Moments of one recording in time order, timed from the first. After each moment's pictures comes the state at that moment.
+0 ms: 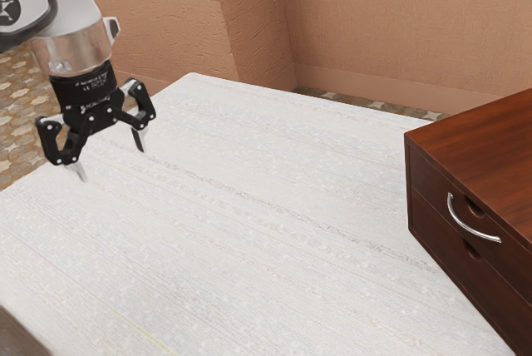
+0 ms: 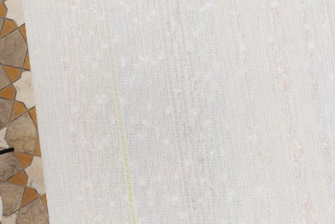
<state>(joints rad) -0.19 -0.21 0.29 -1.60 0.12 1.37 -1.31</state>
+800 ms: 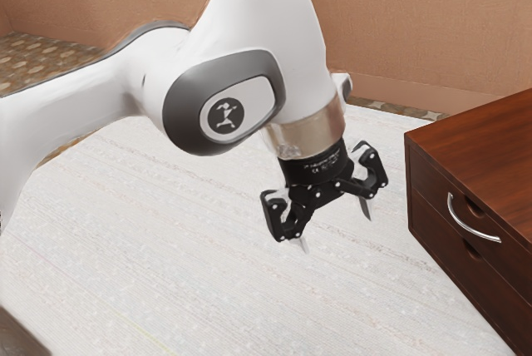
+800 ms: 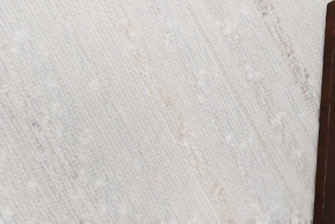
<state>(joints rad) -0.77 0.01 0.41 -1.63 -0.03 1.76 -1.40</state>
